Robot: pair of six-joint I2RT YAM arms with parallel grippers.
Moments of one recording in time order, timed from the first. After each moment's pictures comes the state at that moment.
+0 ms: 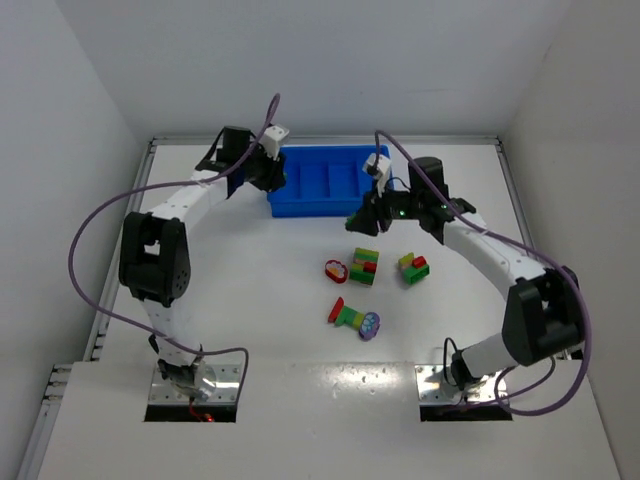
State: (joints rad) left arm -0.22 1.84 1.47 -0.26 0.42 0.25; right arm 0.33 1.45 1.00 -0.14 -0.83 -0.18
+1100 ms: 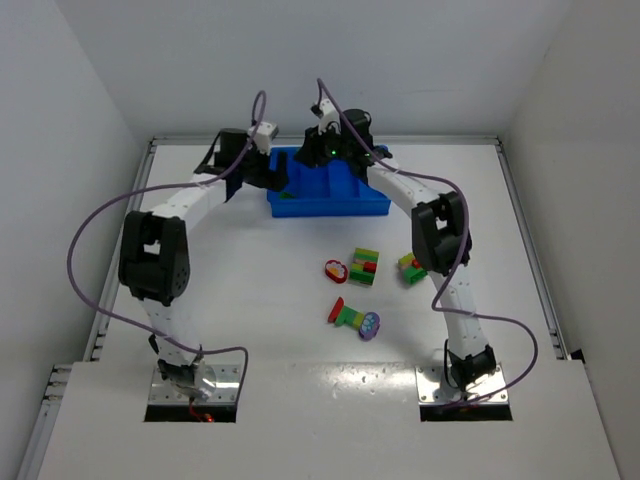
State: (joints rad) left arm -0.21 1.90 1.44 -0.13 0.28 0.06; right arm 0.43 2.37 2.00 0.05 -0.50 0.08
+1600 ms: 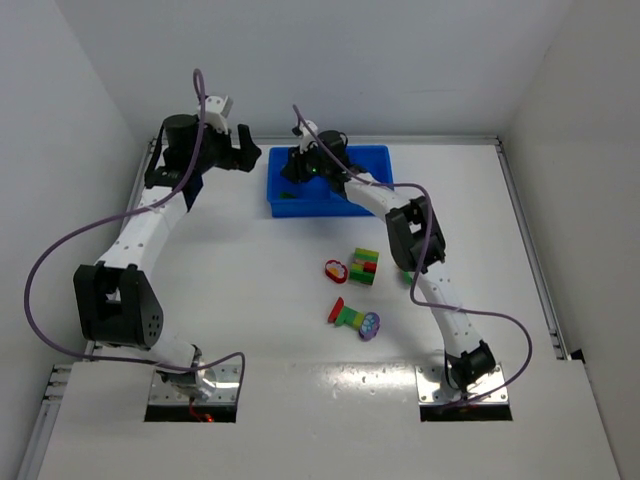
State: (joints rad) left arm -0.08 1.52 1.34 -0.07 0.34 -0.03; right arm 0.50 2.59 2.13 0.13 -0.41 0.08
